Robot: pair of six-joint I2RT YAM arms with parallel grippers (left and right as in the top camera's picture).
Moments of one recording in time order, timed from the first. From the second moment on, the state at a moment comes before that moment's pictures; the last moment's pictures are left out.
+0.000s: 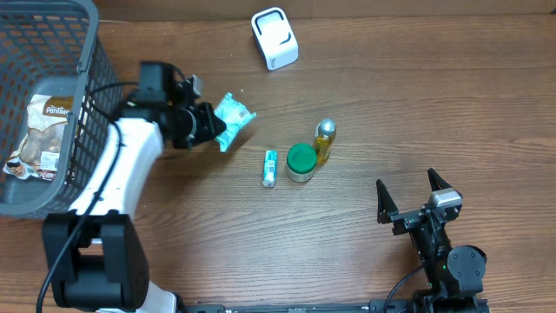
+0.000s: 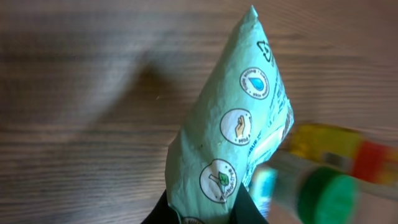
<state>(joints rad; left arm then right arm) -0.06 1.72 1.23 -0.67 0.40 -0.35 0.07 0.01 0.02 -0.02 -0.15 0.04</state>
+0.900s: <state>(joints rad) -0.14 1.72 1.22 -0.75 0.24 -0.34 0.07 0.01 0.02 -0.02 -0.15 0.04</state>
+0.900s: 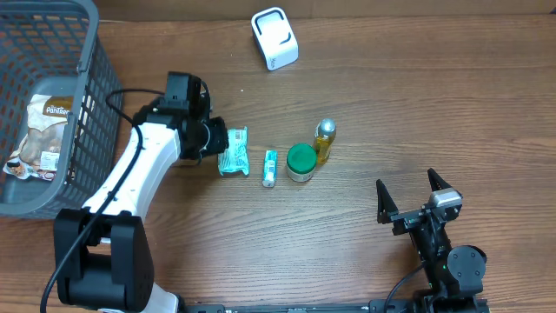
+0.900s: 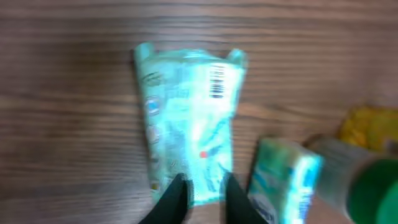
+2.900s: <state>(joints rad) -0.16 1.89 1.28 -0.82 0.08 -0.31 0.07 0.01 0.02 -0.02 -0.15 0.04</state>
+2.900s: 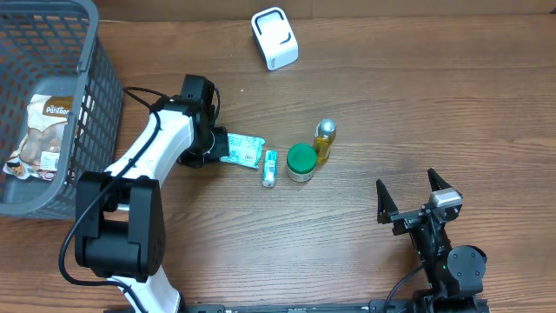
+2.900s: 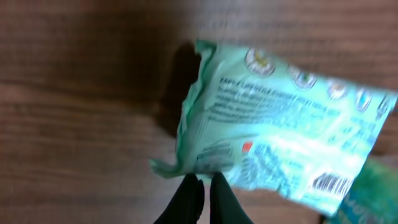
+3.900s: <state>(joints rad) -0.17 1.89 1.40 -0.94 0.07 -0.31 0.07 0.01 0.02 -0.02 -0.15 0.04</state>
